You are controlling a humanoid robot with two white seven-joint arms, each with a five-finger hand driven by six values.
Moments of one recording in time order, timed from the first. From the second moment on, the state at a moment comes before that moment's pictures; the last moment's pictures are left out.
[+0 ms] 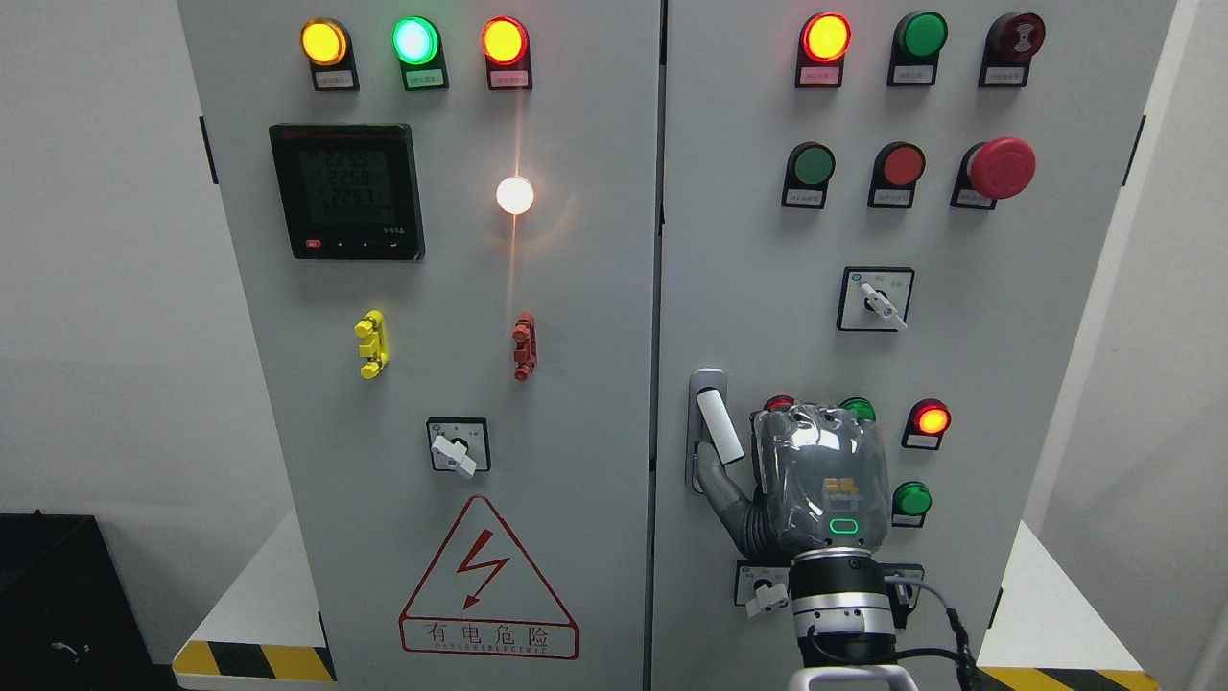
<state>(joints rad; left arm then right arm) 0.00 -0.10 -0.10 -0.07 0.07 -0.06 0.01 -0.47 0.12 0.25 -1.81 1.54 0.28 0.05</state>
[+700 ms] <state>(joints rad) 0.00 -0.10 -0.10 -0.07 0.07 -0.06 0.01 -0.47 0.12 0.25 -1.82 1.55 0.28 0.04</state>
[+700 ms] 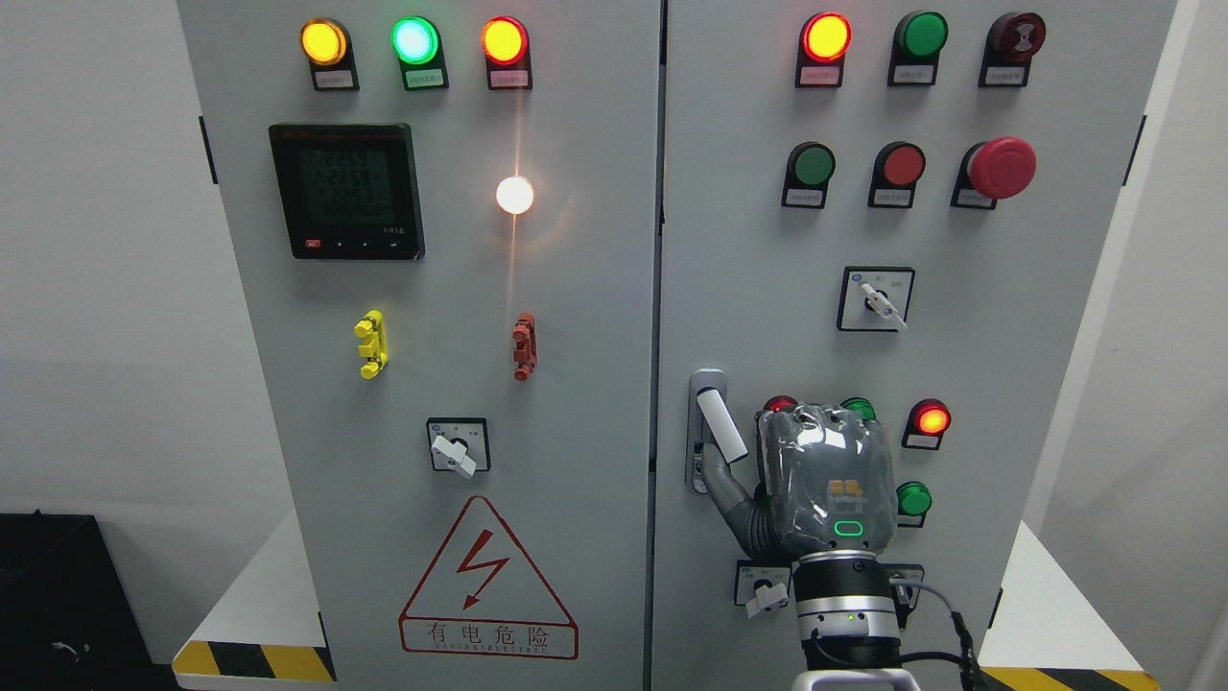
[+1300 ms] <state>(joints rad) 0.00 -0.10 -0.10 -0.07 0.07 -0.06 0.01 -0.46 0.12 0.24 -1.83 1.56 0.28 0.04</state>
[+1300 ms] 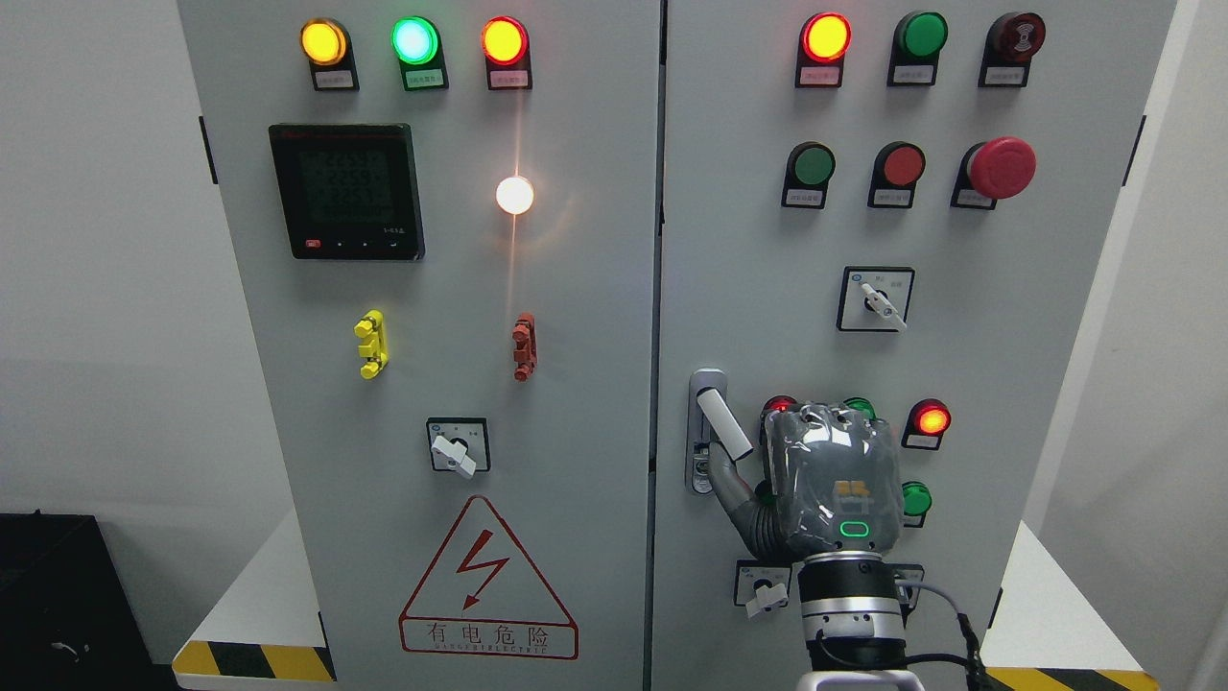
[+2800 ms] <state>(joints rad) 0.00 -0.10 -0.10 -0.07 0.07 -0.06 0.01 -0.47 0.11 0.21 -1.83 1.56 0.28 0.02</state>
